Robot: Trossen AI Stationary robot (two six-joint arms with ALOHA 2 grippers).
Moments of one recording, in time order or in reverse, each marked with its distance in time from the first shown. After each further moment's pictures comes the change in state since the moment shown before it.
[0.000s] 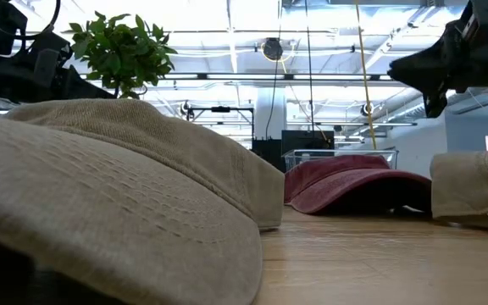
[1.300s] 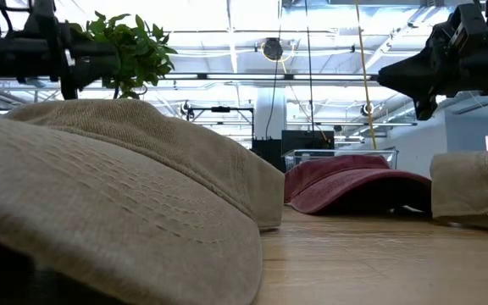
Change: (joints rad) left arm 0.002 0.000 0.000 0.365 0.000 -0.322; right arm -0.002 0.282 0.000 0.207 -0.027 -0.041
